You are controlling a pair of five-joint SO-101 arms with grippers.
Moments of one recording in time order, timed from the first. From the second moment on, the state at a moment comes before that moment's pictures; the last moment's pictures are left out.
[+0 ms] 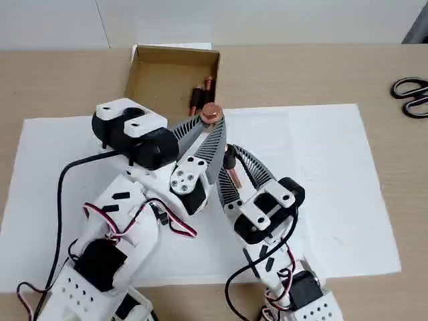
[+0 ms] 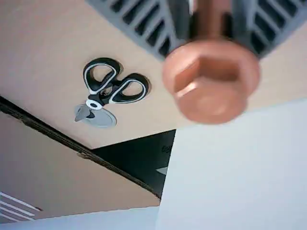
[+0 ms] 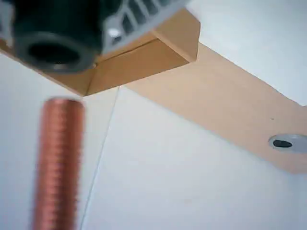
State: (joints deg) left arm 31.7 -63.2 46.1 30.2 16.2; right arm -30.5 -103.2 94.6 8.1 5.8
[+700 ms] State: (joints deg) left arm 31.9 -63.1 49.3 26.5 13.1; right arm -30.5 -103.2 94.6 8.1 6.0
